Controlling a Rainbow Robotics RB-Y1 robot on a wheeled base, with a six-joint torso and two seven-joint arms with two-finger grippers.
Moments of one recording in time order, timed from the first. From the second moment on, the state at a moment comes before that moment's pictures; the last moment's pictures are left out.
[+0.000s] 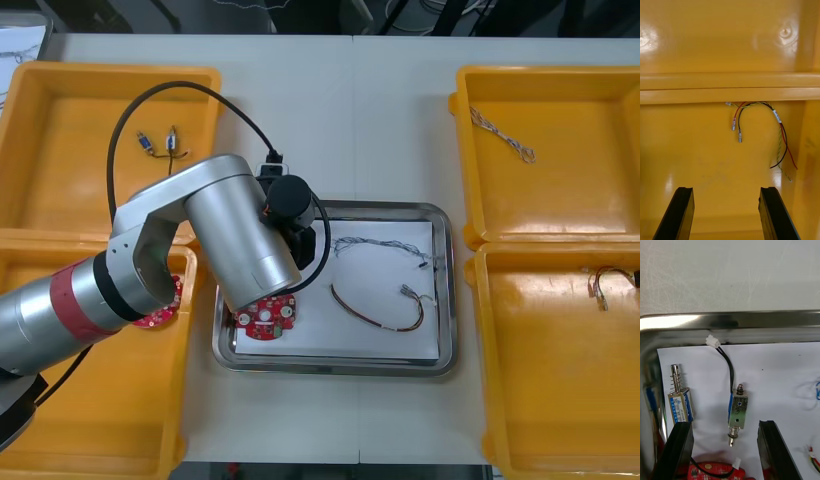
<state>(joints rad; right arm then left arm) -0.10 -0.65 -0.44 -2.24 -0.71 1.92 1.45 -0.74 0.52 -0.81 -1.90 0.35 1.57 -0.48</state>
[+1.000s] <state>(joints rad) -0.12 -0.81 -0.19 -2.47 -0.99 1.92 1.45 -0.74 0.74 -0.33 -2.05 0.80 1.90 -0.72</state>
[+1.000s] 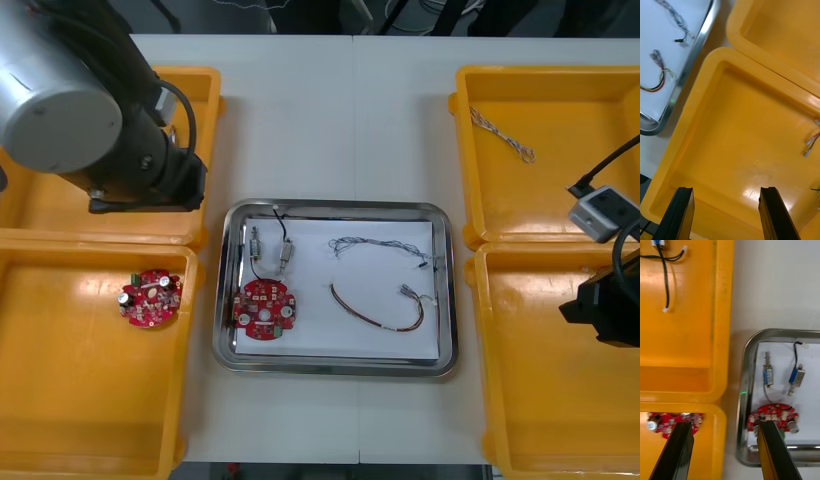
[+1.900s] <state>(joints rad) -0.54 -0.78 0.50 -2.49 -0.88 1.85 1.50 -0.53 0.88 0.10 -2.05 0.92 1.91 -1.07</state>
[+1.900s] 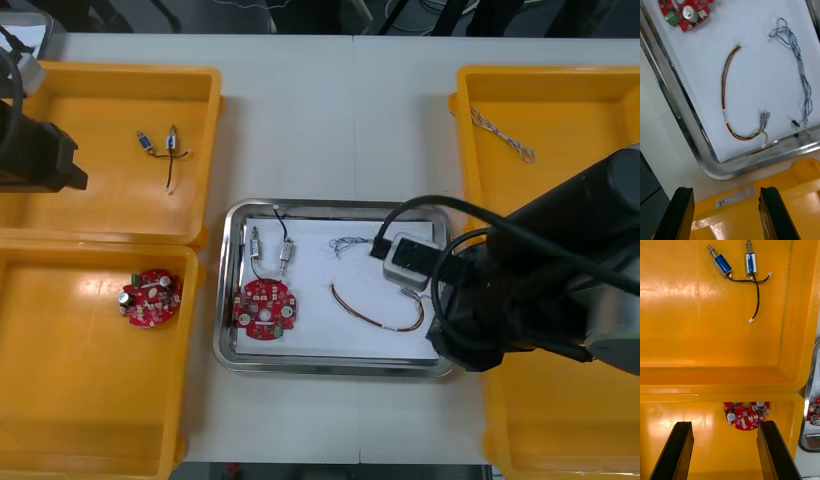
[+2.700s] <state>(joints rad) -0.70 -0.51 0.92 -2.21 -0.62 1.83 1.72 -0.28 0.88 0.32 -2.16 0.95 1.91 -1.08</state>
